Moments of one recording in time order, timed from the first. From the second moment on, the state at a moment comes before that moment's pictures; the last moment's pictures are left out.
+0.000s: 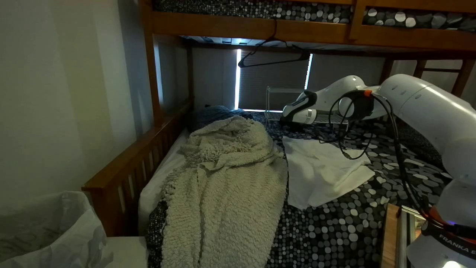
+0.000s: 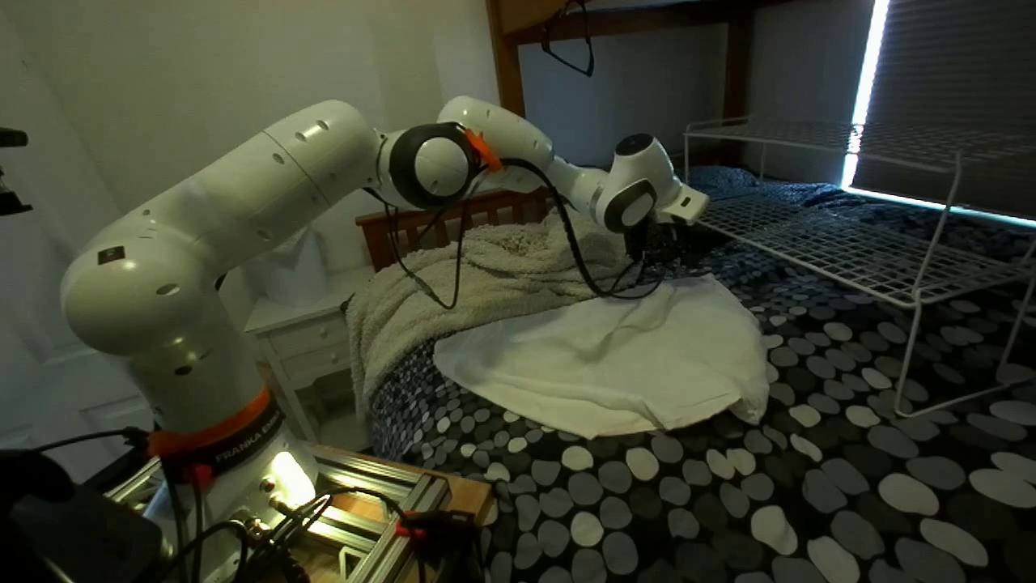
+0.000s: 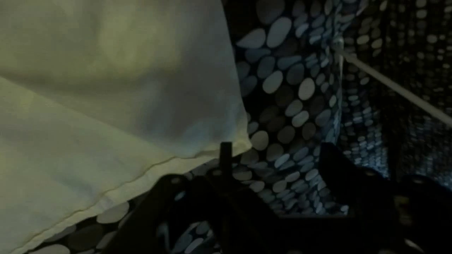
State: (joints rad) arm -0.54 1.16 -0.15 -0.98 0.31 2.73 0.59
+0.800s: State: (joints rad) arm -0.41 0.79 -0.26 -1.33 0.22 2.21 0.51
